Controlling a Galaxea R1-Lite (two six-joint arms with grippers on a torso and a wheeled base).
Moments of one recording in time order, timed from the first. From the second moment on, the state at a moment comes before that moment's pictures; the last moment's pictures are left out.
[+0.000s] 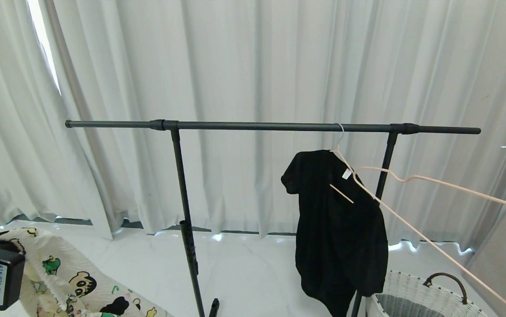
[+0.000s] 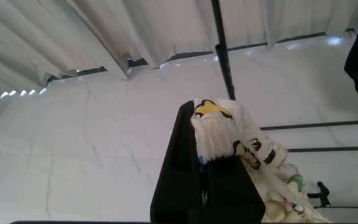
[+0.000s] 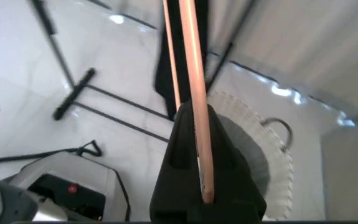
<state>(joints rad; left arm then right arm) -0.45 0.95 -0.73 0.32 0.53 0.13 0.30 0.78 -0.60 0.29 0.10 -0.12</state>
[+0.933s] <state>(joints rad) -0.59 1.26 -0.88 0.20 0.56 -0.09 0.97 1.09 -0.64 0.02 0.14 0.23</state>
